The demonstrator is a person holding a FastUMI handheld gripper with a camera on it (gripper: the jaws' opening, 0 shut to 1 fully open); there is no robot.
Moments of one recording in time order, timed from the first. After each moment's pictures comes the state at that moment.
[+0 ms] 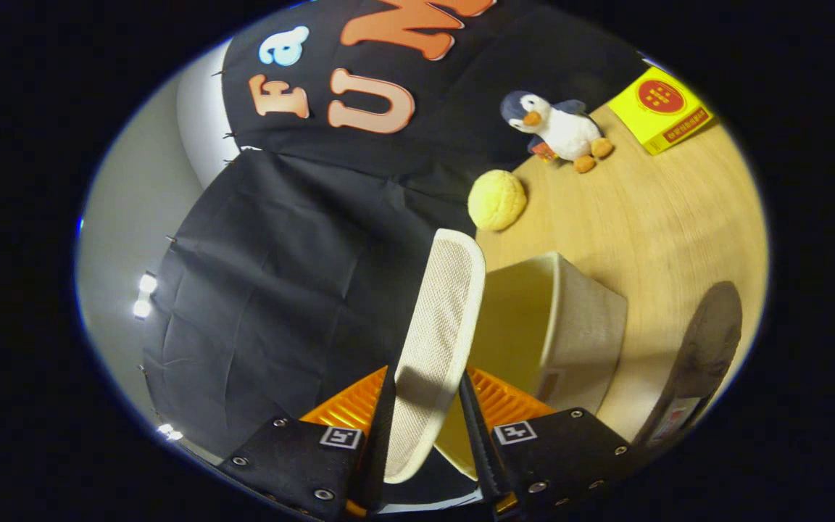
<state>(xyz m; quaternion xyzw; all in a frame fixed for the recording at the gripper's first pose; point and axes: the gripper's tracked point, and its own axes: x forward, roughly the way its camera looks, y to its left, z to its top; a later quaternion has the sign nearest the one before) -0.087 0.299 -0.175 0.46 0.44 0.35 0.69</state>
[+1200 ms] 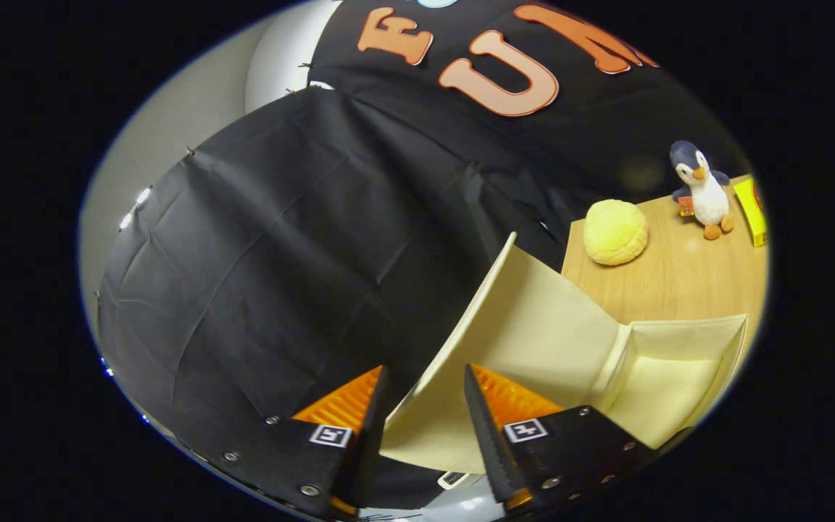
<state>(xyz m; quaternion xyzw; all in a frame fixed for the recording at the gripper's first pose) -0.072 0.508 -0.082 0.32 0.39 0.41 0.76</state>
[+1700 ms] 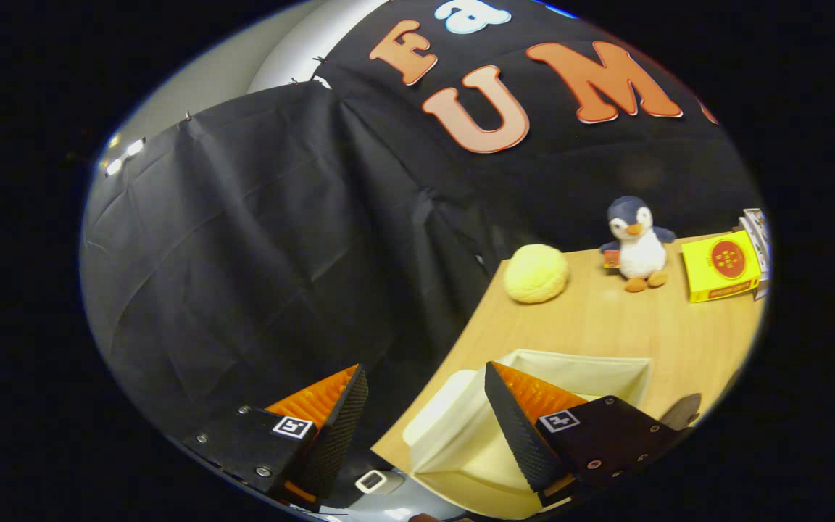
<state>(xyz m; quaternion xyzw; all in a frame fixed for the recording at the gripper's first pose) -0.048 0.370 -0.157 0.20 0.36 0.29 0.86</state>
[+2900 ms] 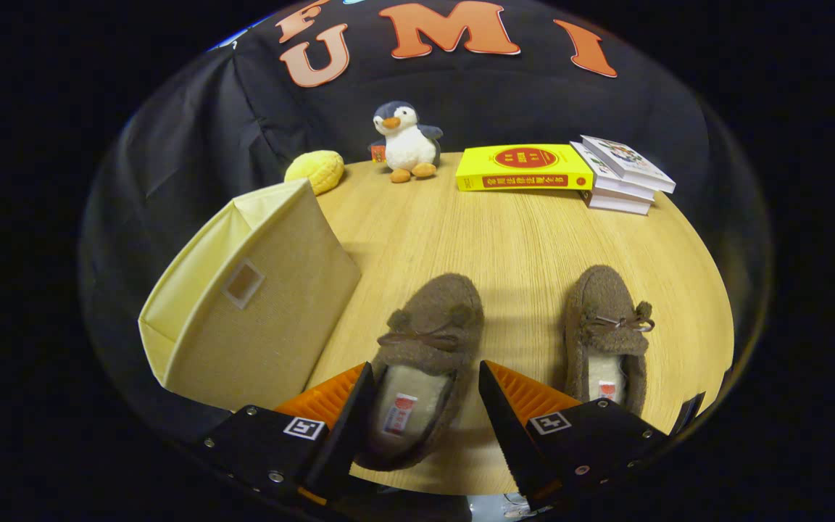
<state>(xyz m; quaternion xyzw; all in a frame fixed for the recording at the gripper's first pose) -0.171 0.115 -0.381 0.06 0.51 0.09 0.85</state>
